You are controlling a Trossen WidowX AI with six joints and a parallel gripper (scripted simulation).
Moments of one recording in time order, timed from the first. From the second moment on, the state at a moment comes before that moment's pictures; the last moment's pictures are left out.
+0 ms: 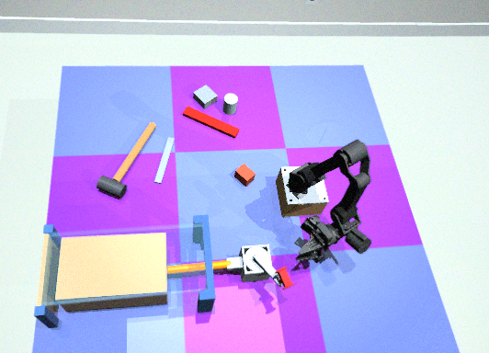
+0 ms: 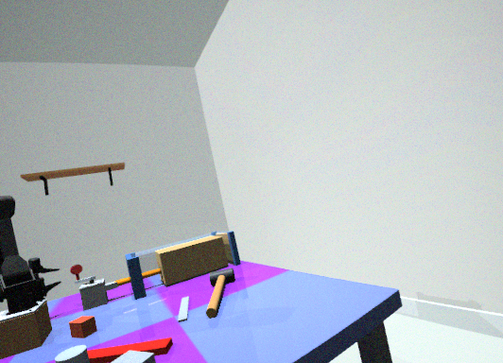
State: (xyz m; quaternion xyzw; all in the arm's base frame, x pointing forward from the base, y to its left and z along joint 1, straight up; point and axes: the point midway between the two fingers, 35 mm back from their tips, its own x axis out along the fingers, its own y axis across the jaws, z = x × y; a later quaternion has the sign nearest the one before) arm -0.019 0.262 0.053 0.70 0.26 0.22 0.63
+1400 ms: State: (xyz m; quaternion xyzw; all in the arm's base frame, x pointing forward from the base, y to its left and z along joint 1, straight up) arm -0.005 0.297 0.115 0.36 0.27 0.22 0.87
